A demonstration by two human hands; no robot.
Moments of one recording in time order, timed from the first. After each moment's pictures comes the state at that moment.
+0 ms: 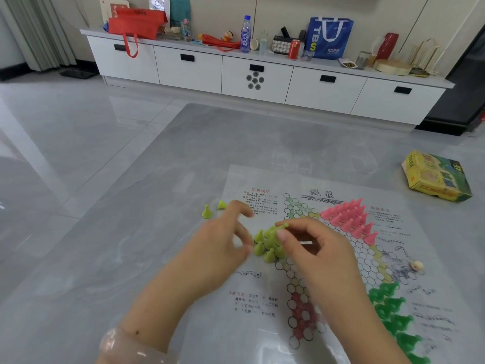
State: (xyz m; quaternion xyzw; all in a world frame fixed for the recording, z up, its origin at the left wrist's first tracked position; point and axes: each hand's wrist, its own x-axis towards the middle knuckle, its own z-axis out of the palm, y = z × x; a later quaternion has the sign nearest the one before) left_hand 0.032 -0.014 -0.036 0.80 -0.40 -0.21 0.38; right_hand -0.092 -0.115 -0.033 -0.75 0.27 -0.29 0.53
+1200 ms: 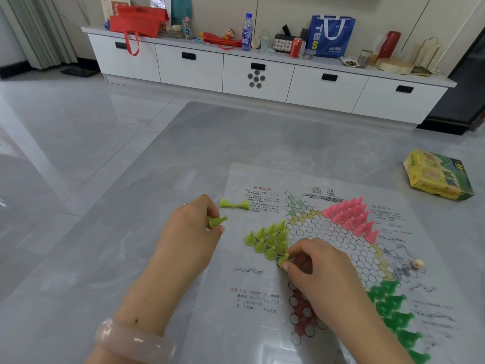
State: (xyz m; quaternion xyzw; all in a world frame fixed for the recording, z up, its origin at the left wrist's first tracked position) left_hand 0.050 -0.007 -0.039 0.88 -0.27 -0.09 0.37; right_hand -0.105 -0.124 -0.053 -0.90 0.31 -0.14 0.27
